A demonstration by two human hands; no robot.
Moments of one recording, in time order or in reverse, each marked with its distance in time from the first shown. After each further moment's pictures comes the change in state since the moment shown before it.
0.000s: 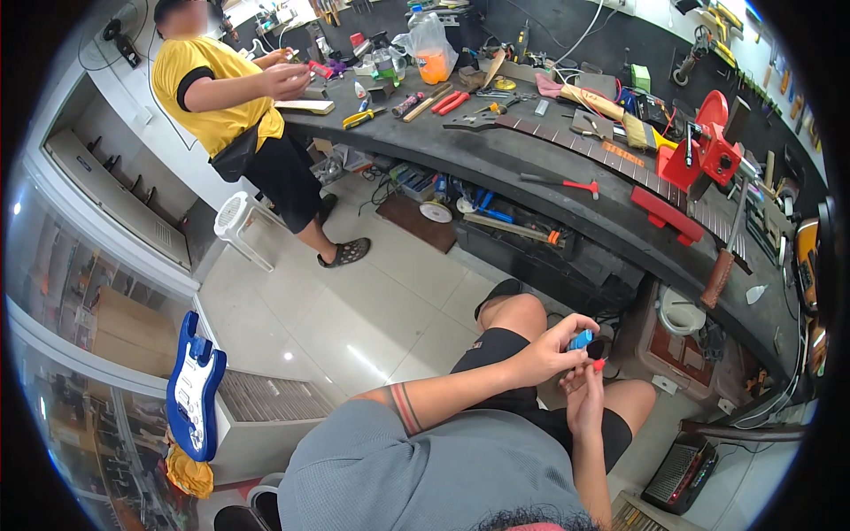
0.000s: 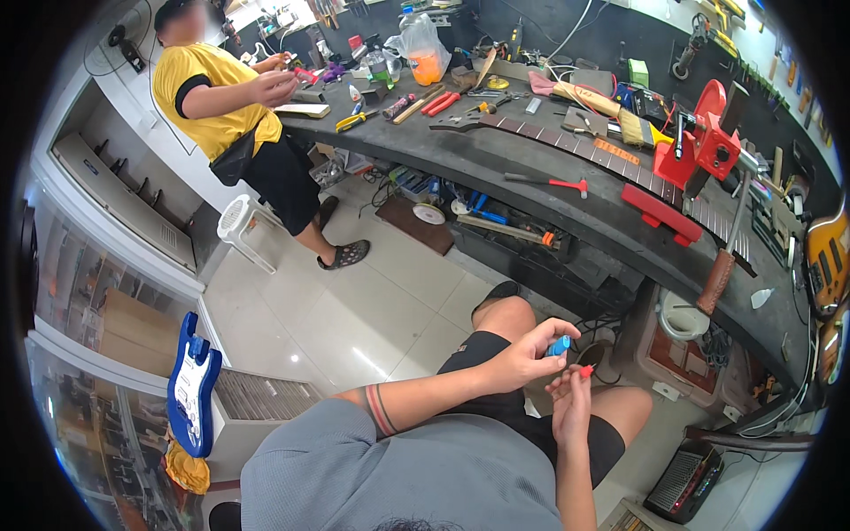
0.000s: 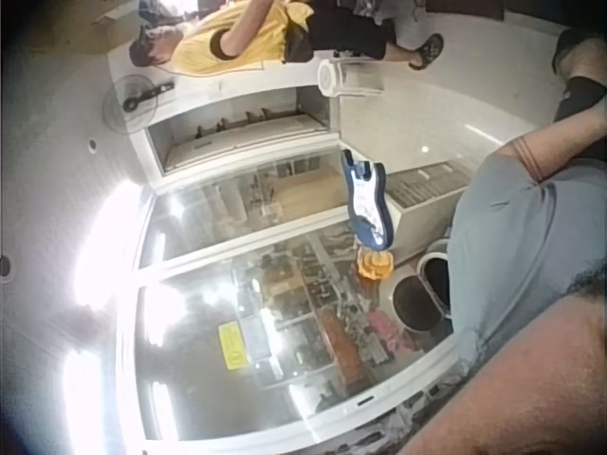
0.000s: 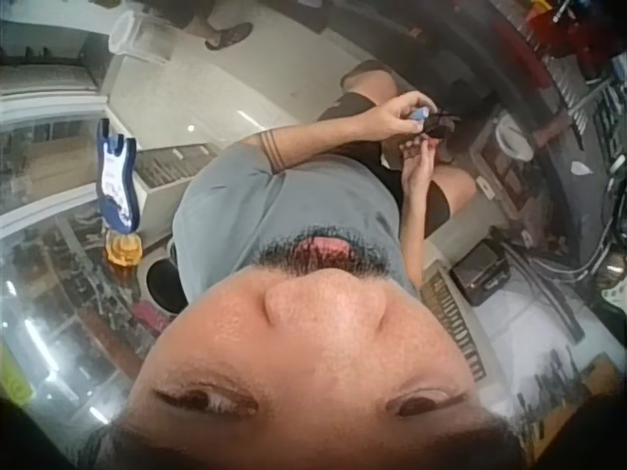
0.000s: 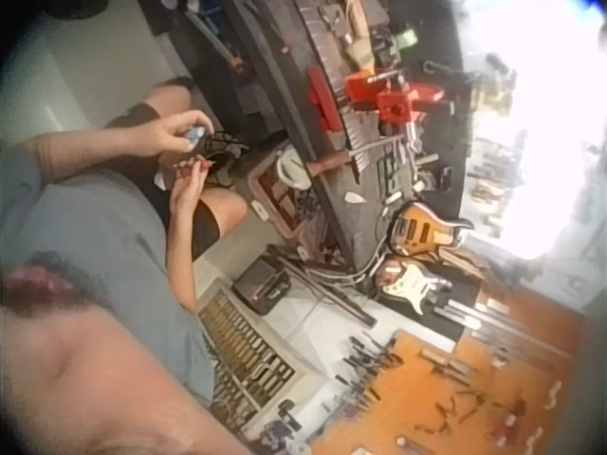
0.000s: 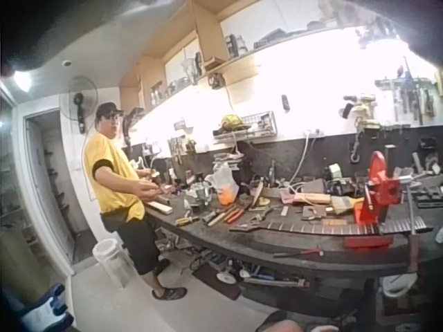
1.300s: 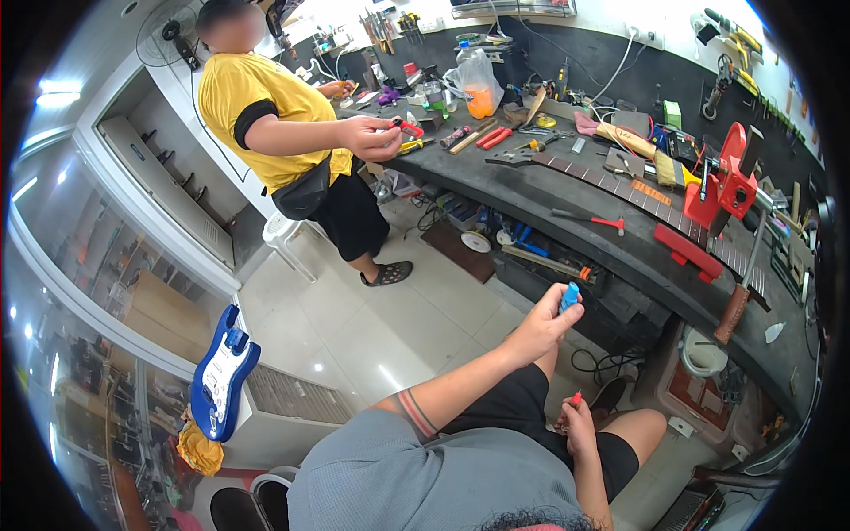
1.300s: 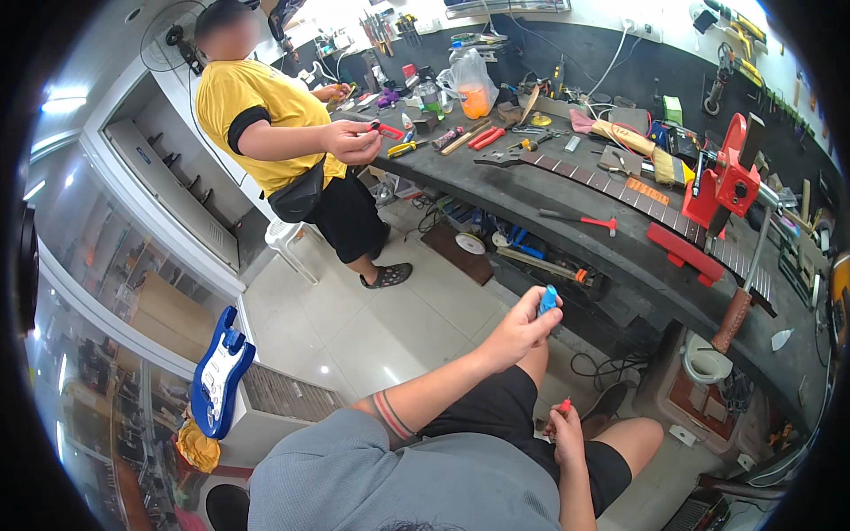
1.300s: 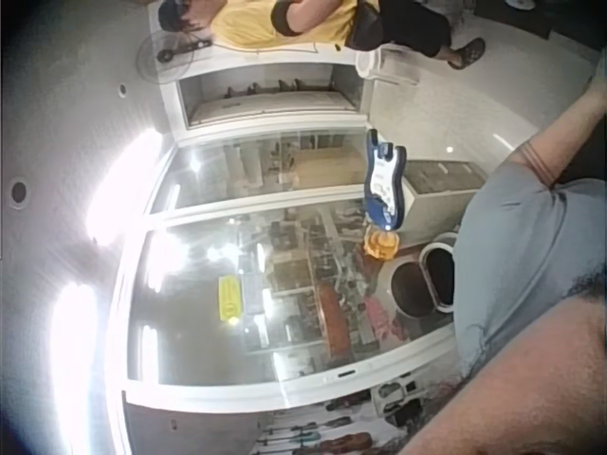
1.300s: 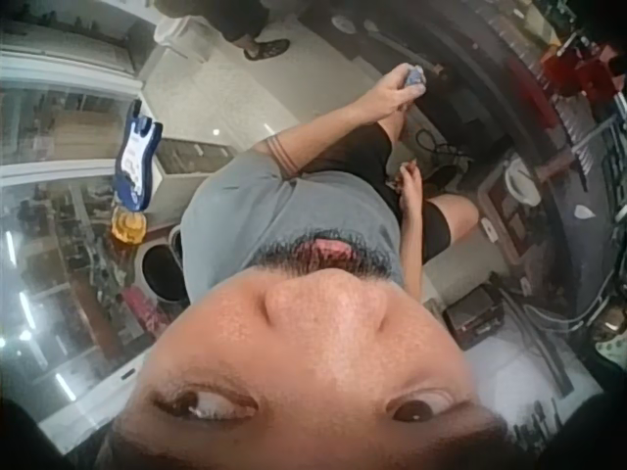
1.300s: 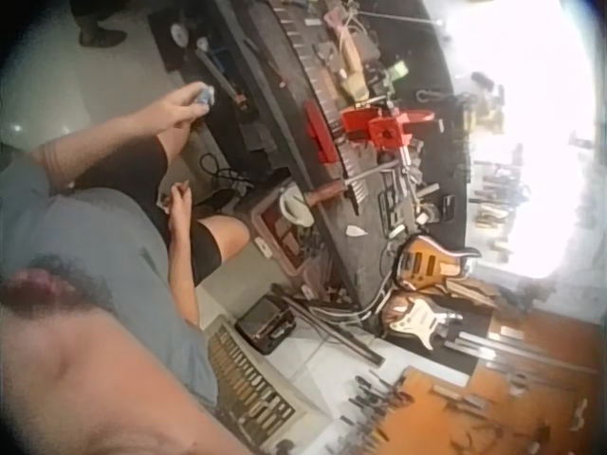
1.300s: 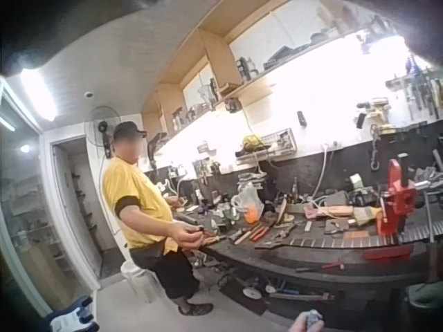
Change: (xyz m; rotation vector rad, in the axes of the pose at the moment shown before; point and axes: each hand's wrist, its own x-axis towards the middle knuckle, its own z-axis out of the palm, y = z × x) left_hand 0.017 0.072 -0.029 0.394 0.425 0.223; right_hand 0.030 0.054 -0.046 -0.453 -0.084 0.343
